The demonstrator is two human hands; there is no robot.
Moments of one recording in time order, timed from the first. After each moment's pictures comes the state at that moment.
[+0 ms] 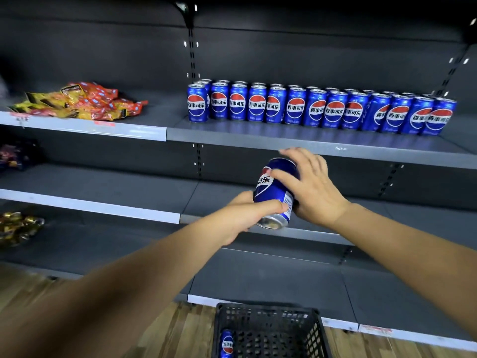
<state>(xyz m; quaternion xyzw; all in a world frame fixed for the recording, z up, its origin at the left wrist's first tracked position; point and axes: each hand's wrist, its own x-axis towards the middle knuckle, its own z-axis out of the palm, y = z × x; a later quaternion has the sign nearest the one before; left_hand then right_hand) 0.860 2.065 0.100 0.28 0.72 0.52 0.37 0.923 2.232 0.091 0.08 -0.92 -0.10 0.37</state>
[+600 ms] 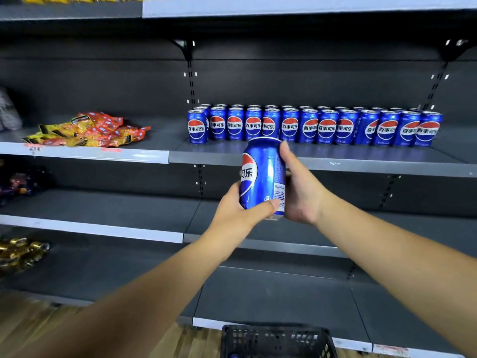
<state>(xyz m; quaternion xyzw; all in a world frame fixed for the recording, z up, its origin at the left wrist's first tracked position) 0.873 2.045 0.122 0.32 0.64 0.67 0.19 0.921 2.169 0.162 -0.13 -0.52 0.84 0.09</state>
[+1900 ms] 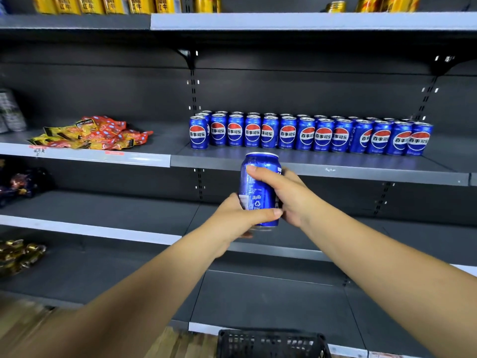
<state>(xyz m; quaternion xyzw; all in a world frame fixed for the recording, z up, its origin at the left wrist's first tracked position) 0.875 2.037 0.135 0.31 0.68 0.59 0.30 0.926 2.145 0.166 -0.17 -0.59 0.77 0.19</state>
